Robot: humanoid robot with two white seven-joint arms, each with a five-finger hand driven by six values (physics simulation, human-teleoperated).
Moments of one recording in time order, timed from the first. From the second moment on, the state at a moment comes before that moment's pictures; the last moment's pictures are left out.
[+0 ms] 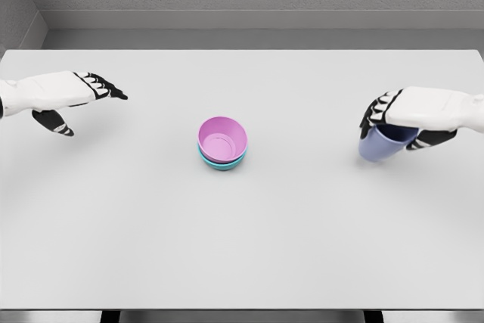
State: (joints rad) left arm -0.71 0.89 -0.66 -1.28 -0.40 -0.61 -0.53; right arm -0.67 -1.08 0.70 -1.63 0.21 -0.54 0.58
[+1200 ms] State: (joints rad) left arm -0.71 0.90 -0.66 -1.29 -0.40 -0.61 -0.53; right arm -0.78 -0.94 0.64 -1.73 0.21 -0.53 0.58
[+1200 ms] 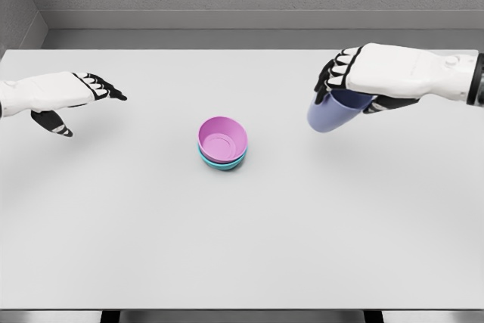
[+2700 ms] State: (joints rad) left arm -0.71 0.91 -0.65 -1.29 -0.40 -0.61 -0.53; right arm -0.88 -0.67 0.75 -1.72 0.22 -0.42 0.59
